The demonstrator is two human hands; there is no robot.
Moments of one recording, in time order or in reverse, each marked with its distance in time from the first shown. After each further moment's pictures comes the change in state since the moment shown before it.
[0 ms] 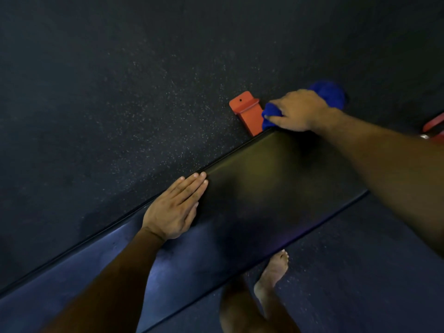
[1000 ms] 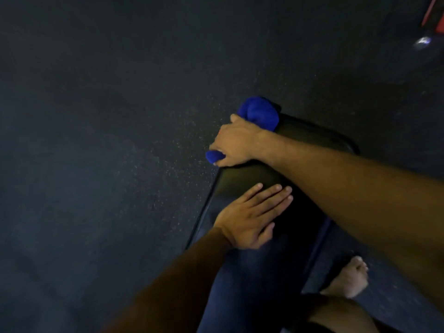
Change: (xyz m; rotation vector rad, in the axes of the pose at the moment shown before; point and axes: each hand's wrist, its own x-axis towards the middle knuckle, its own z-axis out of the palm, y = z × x) left_hand 0.209 0.112 0.023 0.012 -0.220 0.754; right_hand -0.024 0.025 0.036 0.315 0.269 -0.110
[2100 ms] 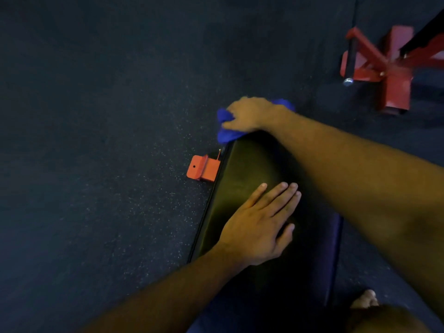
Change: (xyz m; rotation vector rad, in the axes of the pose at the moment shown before) left_hand -0.009 -0.004 0.012 0.023 0.039 0.002; right_hand -0.006 0.033 -0.014 0.229 0.046 0.684
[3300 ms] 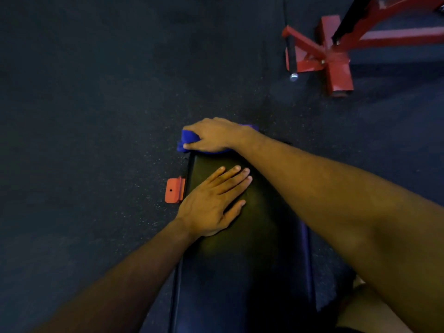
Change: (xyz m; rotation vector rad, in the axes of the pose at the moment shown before) left_hand 0.068 -0.084 -0.016 -0.049 0.028 0.289; right_hand -0.019 0.036 0.003 0.241 0.053 -0.037
